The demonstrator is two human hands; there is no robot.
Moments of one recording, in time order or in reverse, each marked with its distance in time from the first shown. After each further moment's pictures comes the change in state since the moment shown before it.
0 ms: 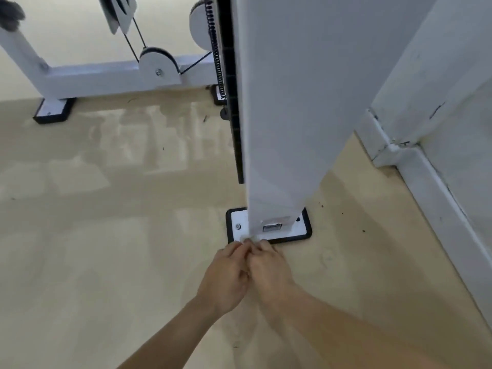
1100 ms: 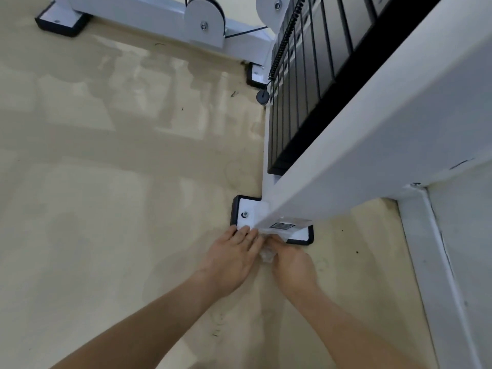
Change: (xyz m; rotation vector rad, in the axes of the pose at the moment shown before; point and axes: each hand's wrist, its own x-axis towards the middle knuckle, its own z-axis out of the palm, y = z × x) left_hand 0.015 -0.023 0.021 0.604 -0.051 0.276; right_hand -0.010 0.036 -0.027 0.000 -0.165 0.253
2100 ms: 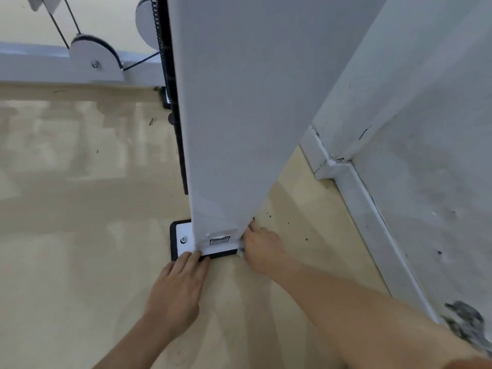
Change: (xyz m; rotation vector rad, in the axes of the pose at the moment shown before) left_hand 0.006 0.014 -0.001 -0.084 0.183 -0.052; right_hand 0.040 0.068 -0.021 -0.138 0.017 0.019
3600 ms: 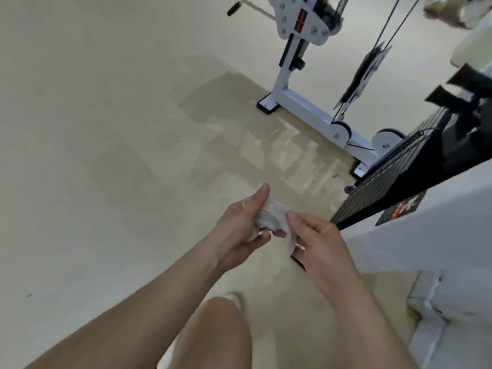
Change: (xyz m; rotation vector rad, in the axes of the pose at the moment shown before) left_hand -0.144 0.071 -0.454 -2.054 0.707 -1.102; right_hand -0.227 -0.185 -0.395 1.285 -0.582 -0.282
